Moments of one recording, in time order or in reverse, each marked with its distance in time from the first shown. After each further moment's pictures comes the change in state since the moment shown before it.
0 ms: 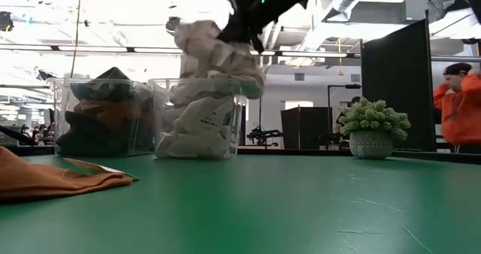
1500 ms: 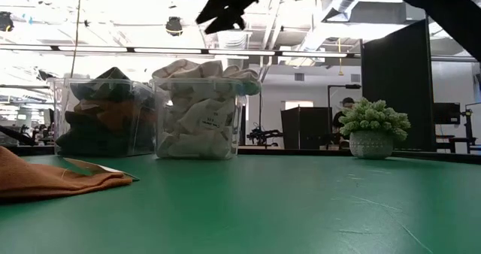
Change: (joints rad) left arm 0.000 0.000 0.000 -0.003 0.027 -0.009; right arm -0.023 0.297 0.679 -0.418 0.044 -0.269
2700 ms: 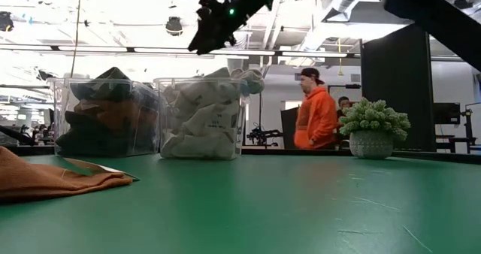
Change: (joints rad) left arm 0.000 0.000 0.000 0.000 0.052 -0.045; right arm -0.028 0.110 -0.002 0.138 0.103 -0.147
